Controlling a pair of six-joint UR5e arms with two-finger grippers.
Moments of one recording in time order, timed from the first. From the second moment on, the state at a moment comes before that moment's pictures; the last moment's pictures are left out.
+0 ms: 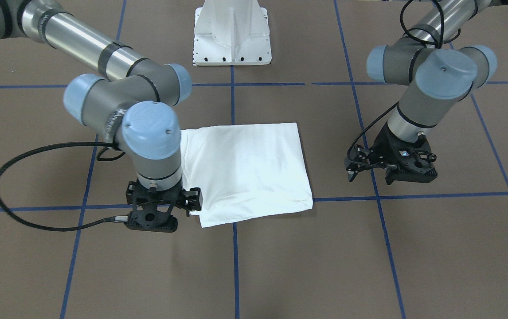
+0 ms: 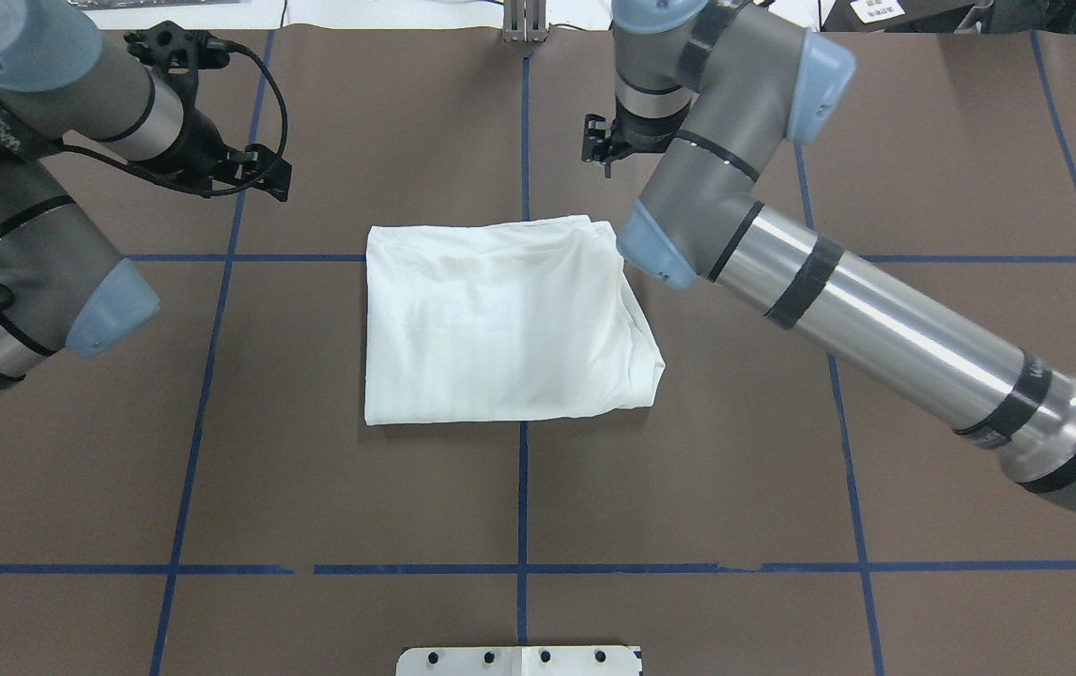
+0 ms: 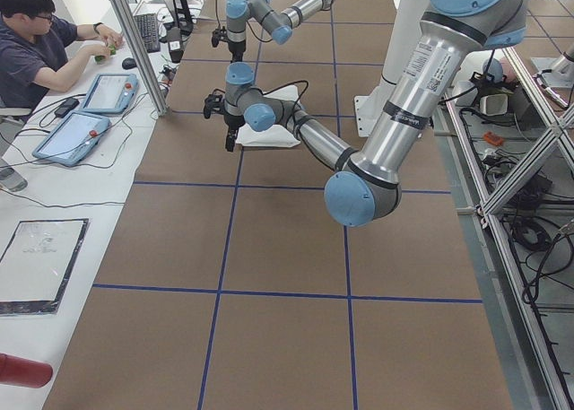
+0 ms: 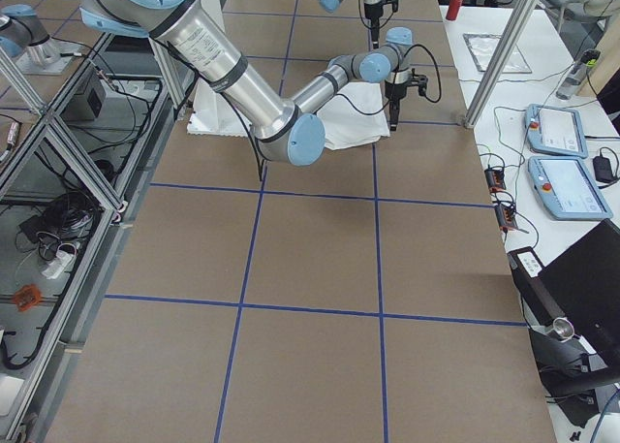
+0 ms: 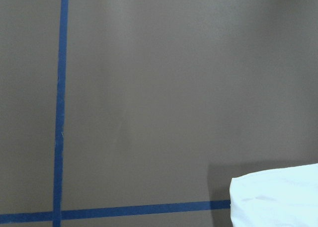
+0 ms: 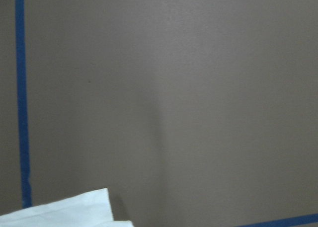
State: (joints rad) left arm -0.94 -2.02 -1.67 -1.83 -2.06 -0.81; right arm 0.85 -0.70 1.33 -1.65 1.97 0.93
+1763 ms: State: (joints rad) left arm -1.50 -1.53 -1.66 -1.74 -2.29 -0.03; right arm 1.49 -1.72 1.79 -1.63 2.29 -0.14
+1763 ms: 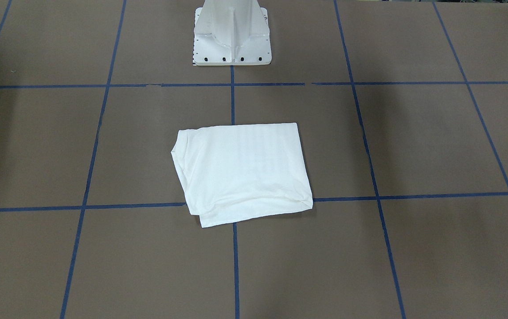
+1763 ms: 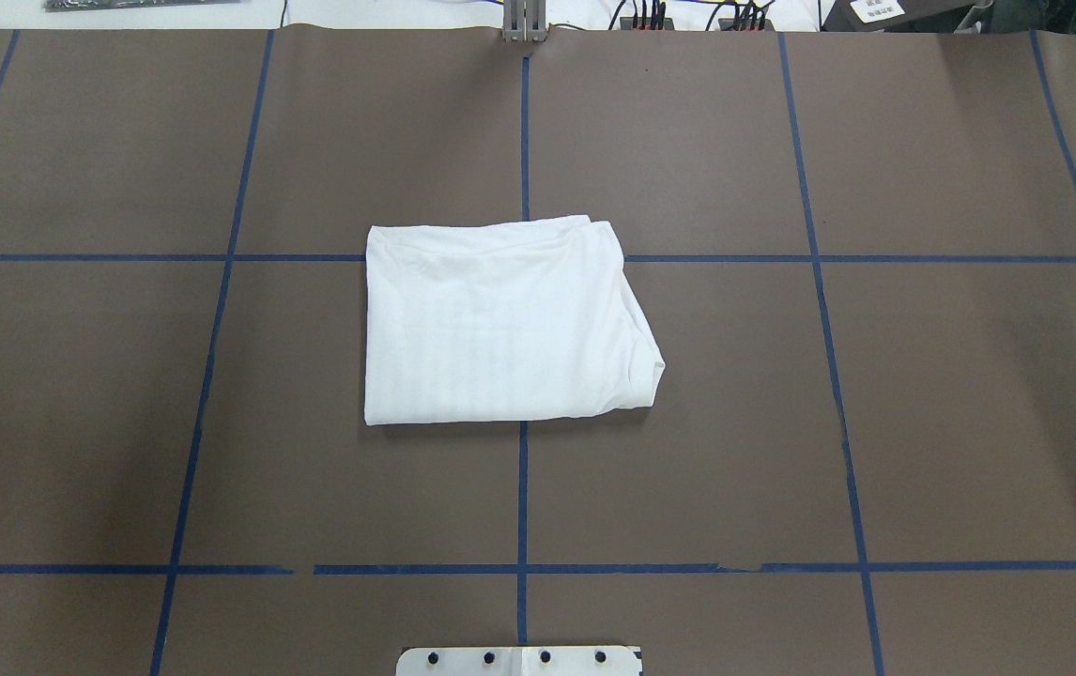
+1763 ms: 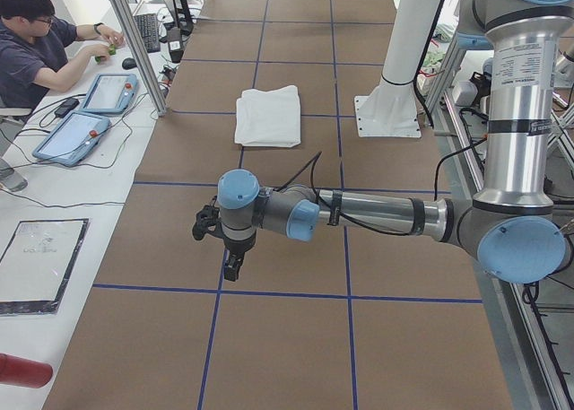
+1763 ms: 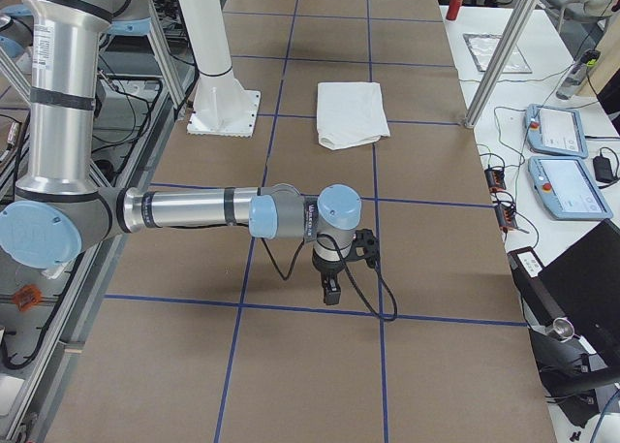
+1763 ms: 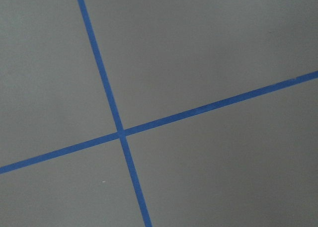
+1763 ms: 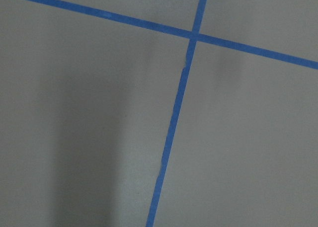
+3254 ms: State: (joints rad) left arm -1.63 -1.52 -1.65 -1.53 -2.35 0.20; right arm 1.49 -1.73 1.78 -1.62 2.30 -0.13
